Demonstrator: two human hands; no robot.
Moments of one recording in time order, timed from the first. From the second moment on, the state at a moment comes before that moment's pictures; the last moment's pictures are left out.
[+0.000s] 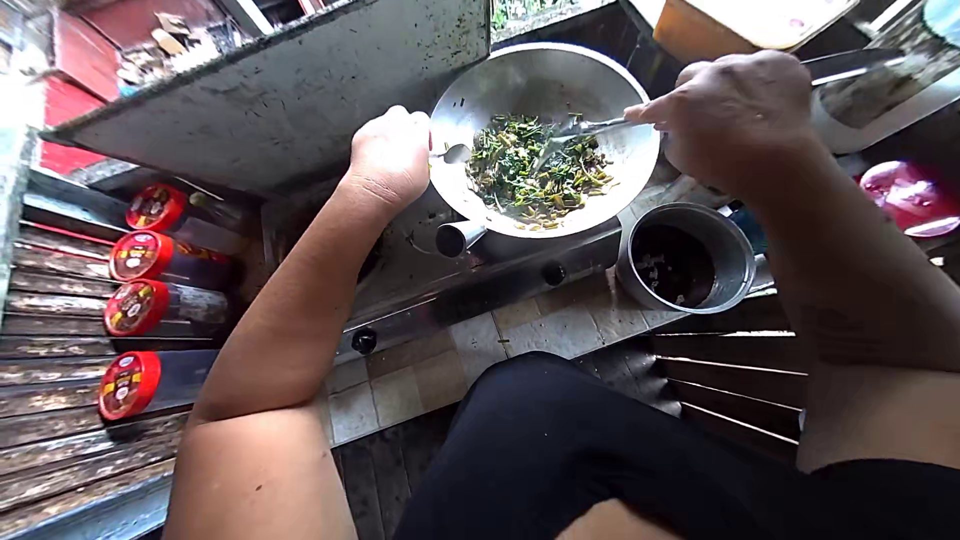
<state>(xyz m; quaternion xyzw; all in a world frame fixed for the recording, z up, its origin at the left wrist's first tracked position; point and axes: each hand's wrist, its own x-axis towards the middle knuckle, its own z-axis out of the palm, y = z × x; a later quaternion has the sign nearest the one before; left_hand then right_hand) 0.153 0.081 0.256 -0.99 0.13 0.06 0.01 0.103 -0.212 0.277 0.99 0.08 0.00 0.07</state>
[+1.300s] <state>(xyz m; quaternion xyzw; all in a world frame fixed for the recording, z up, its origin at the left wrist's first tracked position) 0.160 0.070 0.243 -0.99 0.13 0.05 -0.02 0.078 -0.205 0.257 1.00 0.06 -0.05 0.04</state>
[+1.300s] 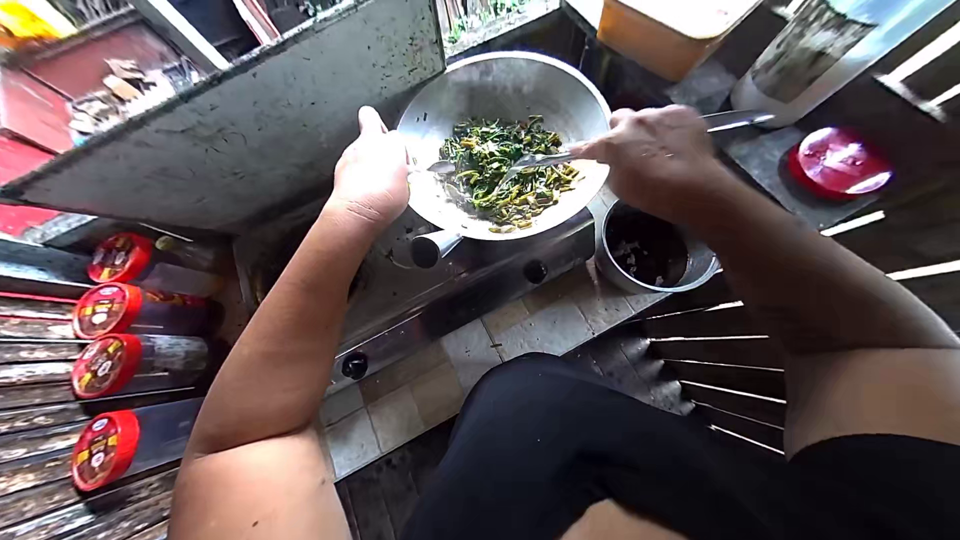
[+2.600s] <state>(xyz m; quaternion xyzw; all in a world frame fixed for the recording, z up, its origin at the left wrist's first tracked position) 0.159 0.096 0.243 -0.99 0.14 0.03 -0.04 0.098 -0.225 0.262 0.99 -0.03 -0.07 0.10</state>
